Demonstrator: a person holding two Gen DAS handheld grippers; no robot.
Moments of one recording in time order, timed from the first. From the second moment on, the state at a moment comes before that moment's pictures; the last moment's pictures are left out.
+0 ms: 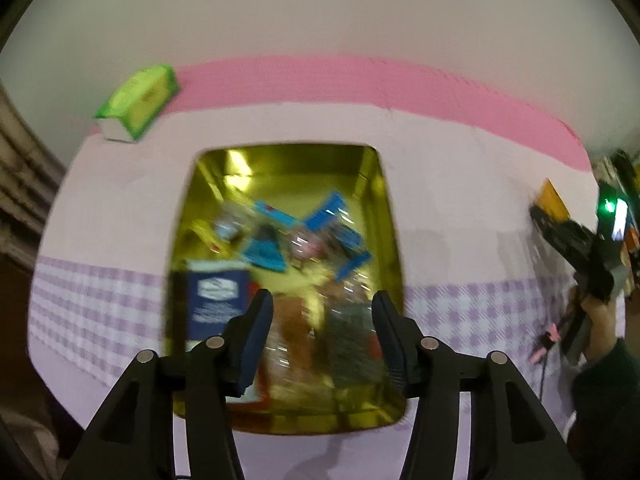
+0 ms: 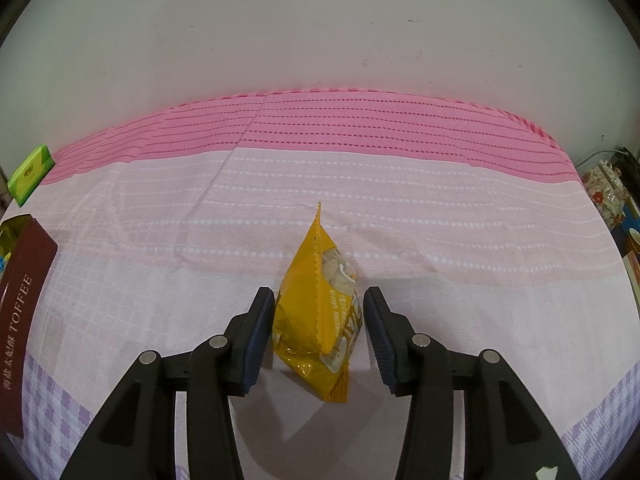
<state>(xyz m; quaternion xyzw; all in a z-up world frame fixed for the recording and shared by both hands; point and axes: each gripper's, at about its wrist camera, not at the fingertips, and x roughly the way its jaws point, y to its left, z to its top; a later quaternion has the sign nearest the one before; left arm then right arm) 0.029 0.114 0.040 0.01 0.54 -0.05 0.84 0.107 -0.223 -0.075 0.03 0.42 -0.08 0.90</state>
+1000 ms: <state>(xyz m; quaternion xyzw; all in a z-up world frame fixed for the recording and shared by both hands) -0.002 0.221 0.018 -0.03 0.49 0.06 0.87 0.117 -0.217 -0.069 0.02 0.45 -0.11 0.89</state>
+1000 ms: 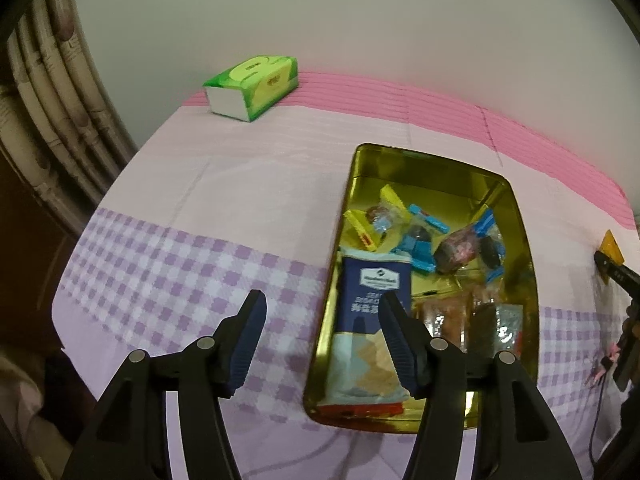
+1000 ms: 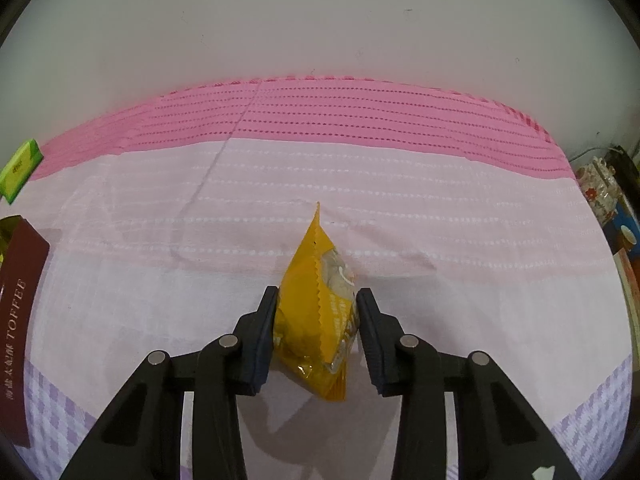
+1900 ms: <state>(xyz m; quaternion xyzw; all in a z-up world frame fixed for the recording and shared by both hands) -0.010 0.254 0.020 -0.05 0.48 0.10 0.87 0.091 -0.090 -0.003 0.01 0.43 0.02 0.90</state>
